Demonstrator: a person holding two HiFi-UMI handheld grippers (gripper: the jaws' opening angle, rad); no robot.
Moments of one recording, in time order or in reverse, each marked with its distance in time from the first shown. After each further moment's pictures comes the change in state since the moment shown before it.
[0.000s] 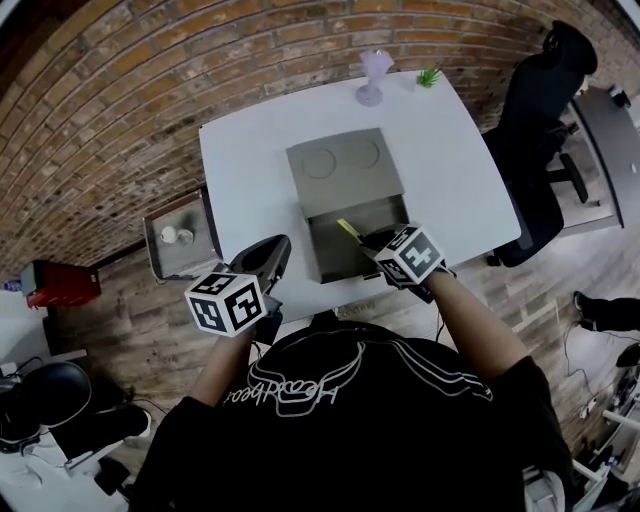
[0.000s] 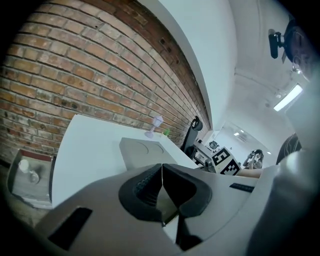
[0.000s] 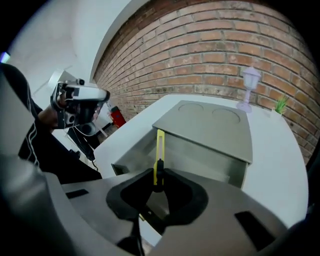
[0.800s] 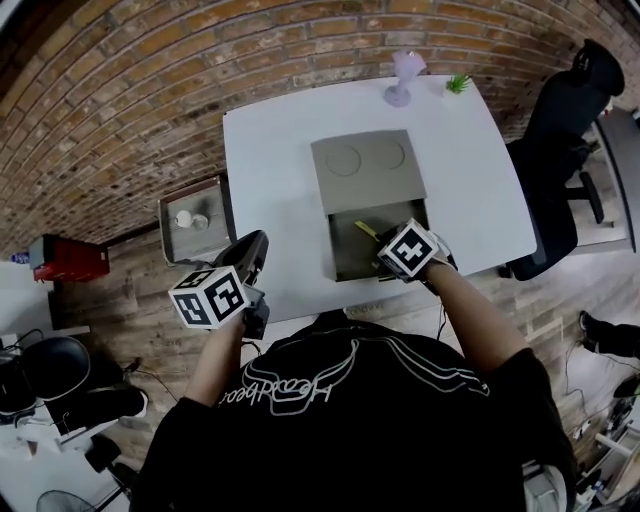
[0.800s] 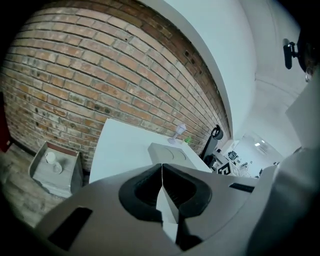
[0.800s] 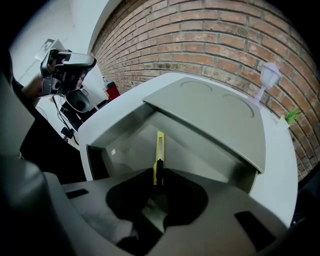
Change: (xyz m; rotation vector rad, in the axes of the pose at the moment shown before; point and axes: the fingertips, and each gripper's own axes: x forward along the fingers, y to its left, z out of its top) left arm -0.047 0.066 0.007 -0.124 -0.074 0.201; right arm 0.041 -0.028 -0.016 -0.142 0.202 -0.091
